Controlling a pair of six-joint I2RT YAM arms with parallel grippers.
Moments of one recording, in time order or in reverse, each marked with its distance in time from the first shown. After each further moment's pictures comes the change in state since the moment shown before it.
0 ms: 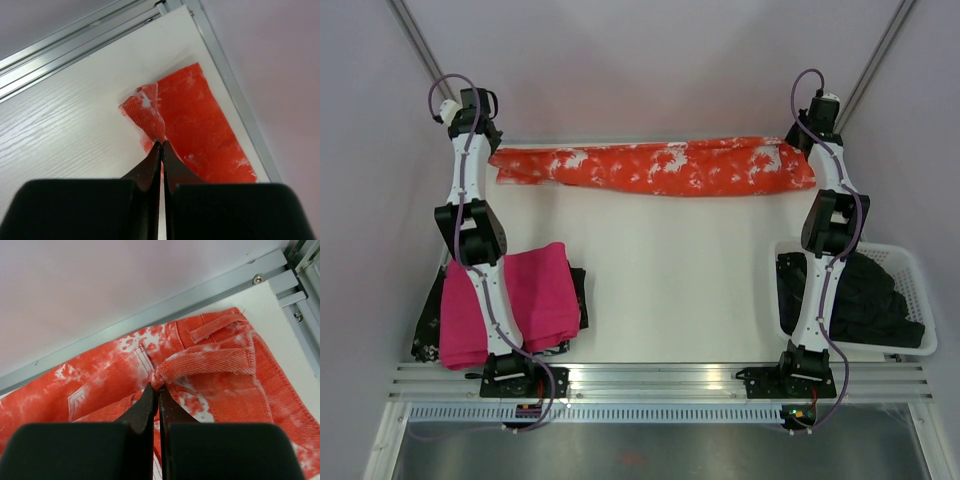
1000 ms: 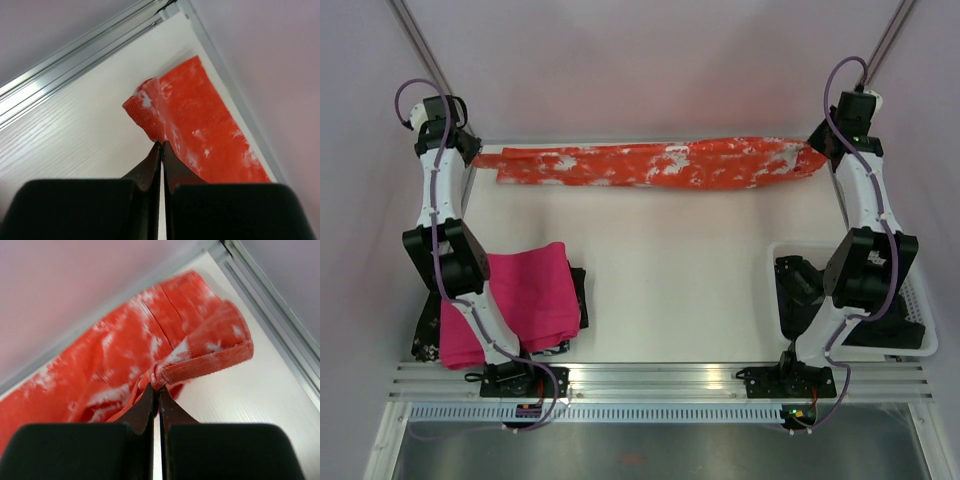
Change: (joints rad) left arm 0.095 -0.419 -0.489 0.132 0.134 0.099; right arm -0.014 -0.715 -0.625 -0.116 0.108 0.142
